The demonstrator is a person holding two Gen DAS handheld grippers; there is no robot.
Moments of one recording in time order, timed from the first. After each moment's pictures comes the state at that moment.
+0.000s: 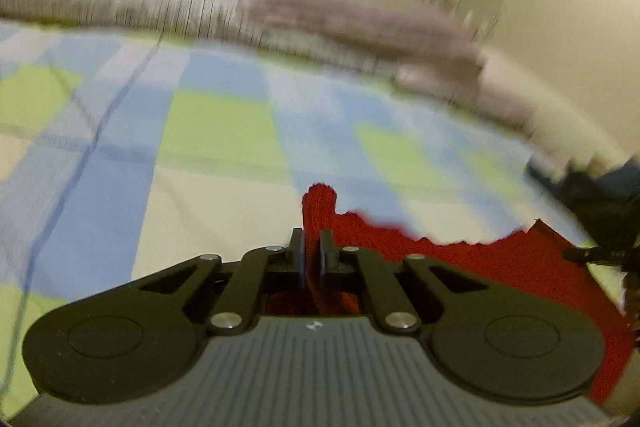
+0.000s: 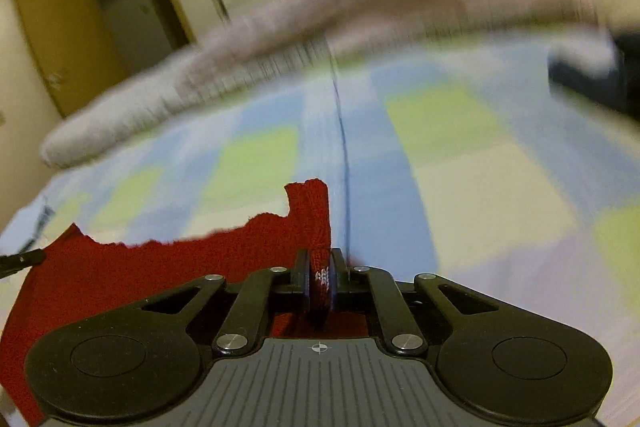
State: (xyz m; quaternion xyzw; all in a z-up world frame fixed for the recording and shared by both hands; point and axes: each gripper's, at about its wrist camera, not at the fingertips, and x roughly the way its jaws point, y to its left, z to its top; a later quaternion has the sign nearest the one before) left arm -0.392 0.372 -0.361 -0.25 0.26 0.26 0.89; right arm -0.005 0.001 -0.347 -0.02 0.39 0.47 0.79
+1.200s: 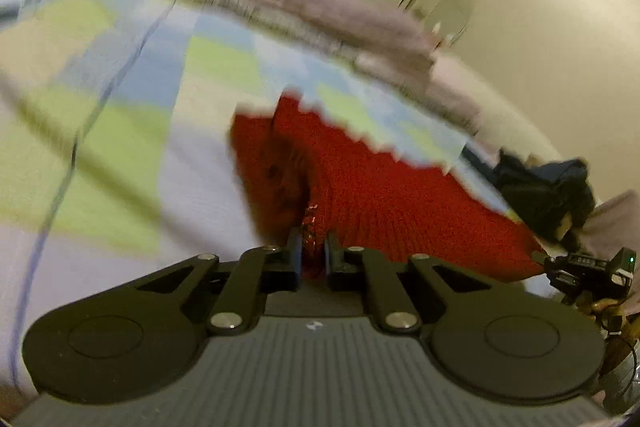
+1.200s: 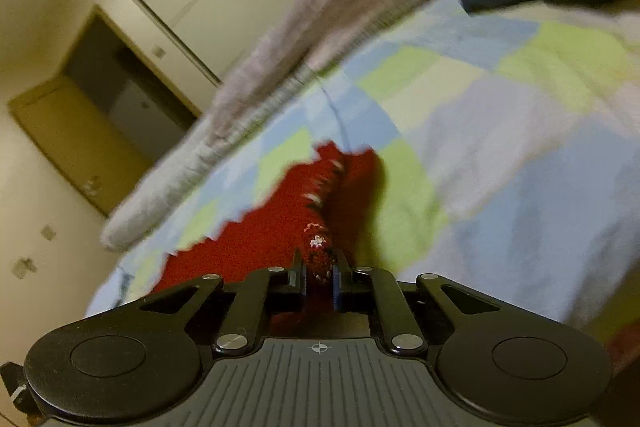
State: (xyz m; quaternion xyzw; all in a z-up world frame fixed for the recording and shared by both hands) left arm -0.549 0.263 -0.366 -0.32 0.23 0.21 0.90; right arm -0.102 -0.162 -0.342 0.17 0.40 0.46 0.78
